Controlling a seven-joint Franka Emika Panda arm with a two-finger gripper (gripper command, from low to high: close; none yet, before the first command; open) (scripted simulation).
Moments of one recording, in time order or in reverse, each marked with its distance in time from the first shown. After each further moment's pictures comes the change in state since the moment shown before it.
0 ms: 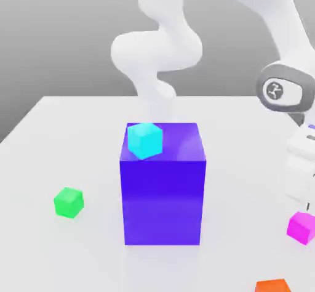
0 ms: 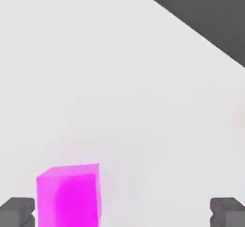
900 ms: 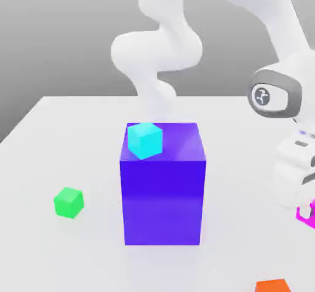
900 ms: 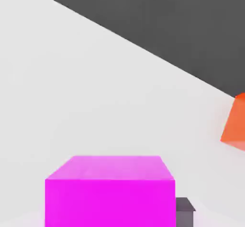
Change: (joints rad) arm -0.125 -0.144 -0.112 -0.009 0.120 0.040 0.024
